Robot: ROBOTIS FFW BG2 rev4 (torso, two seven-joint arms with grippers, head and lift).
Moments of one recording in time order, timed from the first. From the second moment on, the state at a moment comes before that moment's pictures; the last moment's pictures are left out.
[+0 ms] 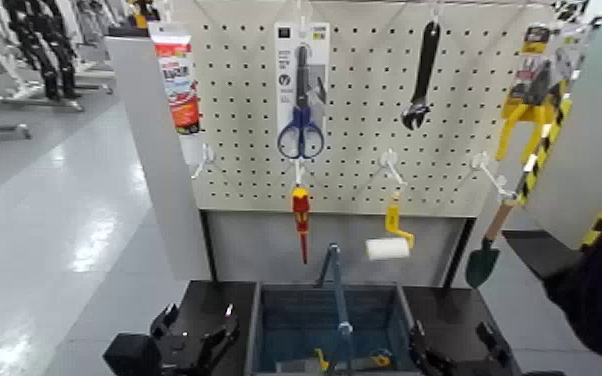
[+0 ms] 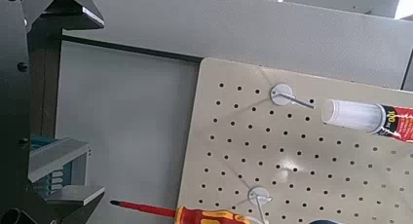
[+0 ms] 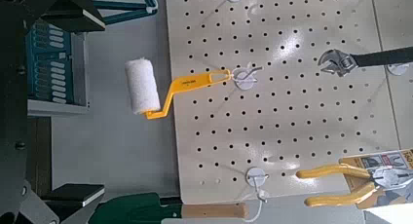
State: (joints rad) left arm 0.12 0.14 -0.21 -1.44 0.30 -0.36 -0.02; right arm 0.37 -0.05 0.05 -1.74 -0.12 -0.29 0.03
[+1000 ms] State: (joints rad) left arm 0.12 0.14 -0.21 -1.45 0.27 -0.35 -0.02; right arm 0.21 -0.08 -0.06 -1.79 -0.10 -0.01 0.26
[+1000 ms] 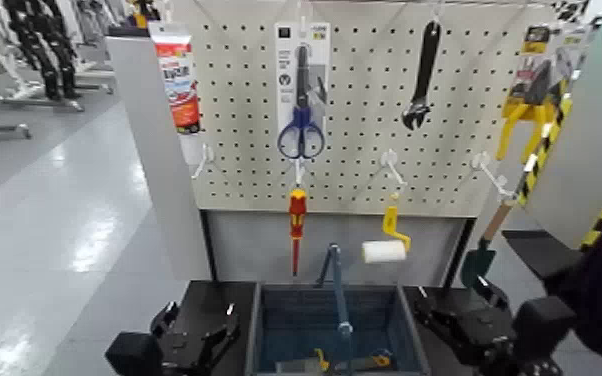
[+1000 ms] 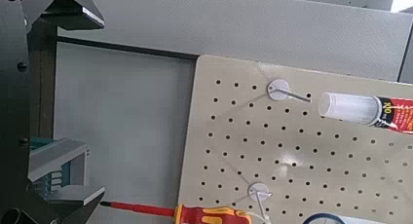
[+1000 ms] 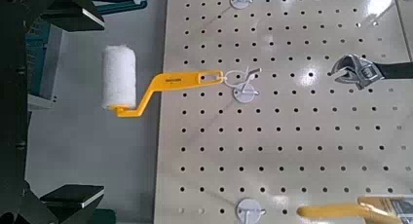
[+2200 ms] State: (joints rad) left arm 0.12 0.14 -0.21 -1.45 0.28 -0.35 -0.02; right arm -0.20 -0.24 0.02 -1.51 -0.18 0.15 0.60
